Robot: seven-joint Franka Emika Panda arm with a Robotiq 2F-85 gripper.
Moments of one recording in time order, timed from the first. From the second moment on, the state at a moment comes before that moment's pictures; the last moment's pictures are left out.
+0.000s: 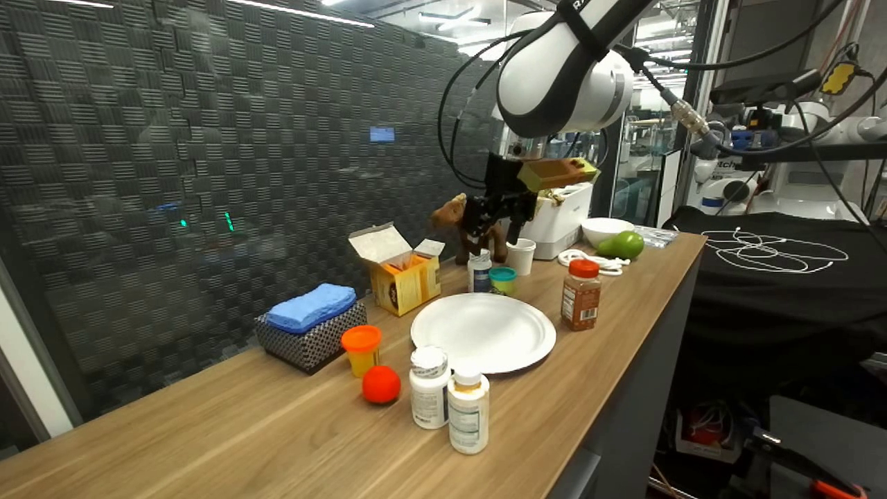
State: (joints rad) arm -0.04 0.23 -0.09 -2.09 0.02 2.55 0.02
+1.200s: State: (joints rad) arm -0.06 0.41 -0.09 -1.92 0.02 2.56 0.02
